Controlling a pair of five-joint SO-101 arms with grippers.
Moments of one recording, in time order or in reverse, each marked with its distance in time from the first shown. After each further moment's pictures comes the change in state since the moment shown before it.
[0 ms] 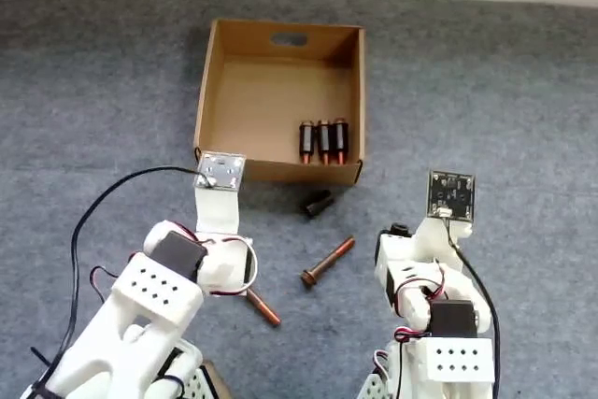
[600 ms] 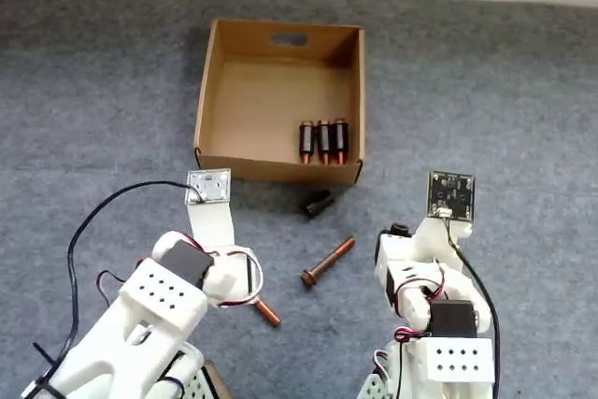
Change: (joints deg) left arm 3.3 0.0 4.6 -0.4 12.0; right arm 0.0 0.0 0.0 0.0 0.0
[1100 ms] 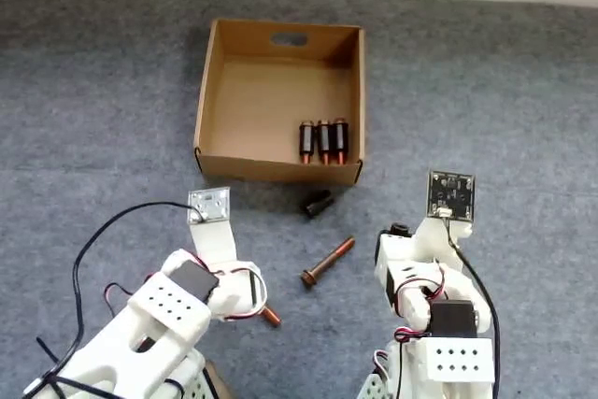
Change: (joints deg) left arm 1.8 0.0 11.1 -13.2 4.8; right arm 0.0 0.0 0.0 0.0 0.0
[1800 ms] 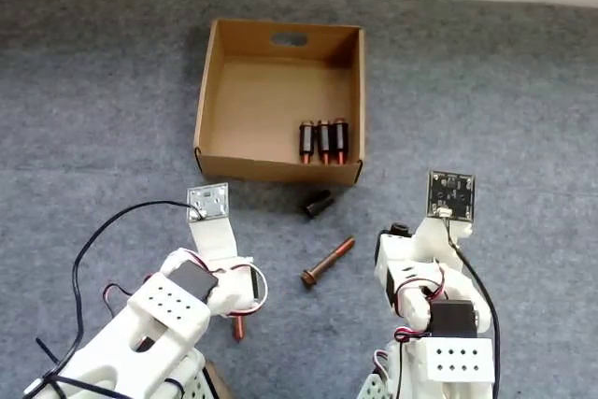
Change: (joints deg) left arm -0.5 0.0 -0.4 -3.4 -0.4; right arm 0.0 0.0 0.0 0.0 0.0
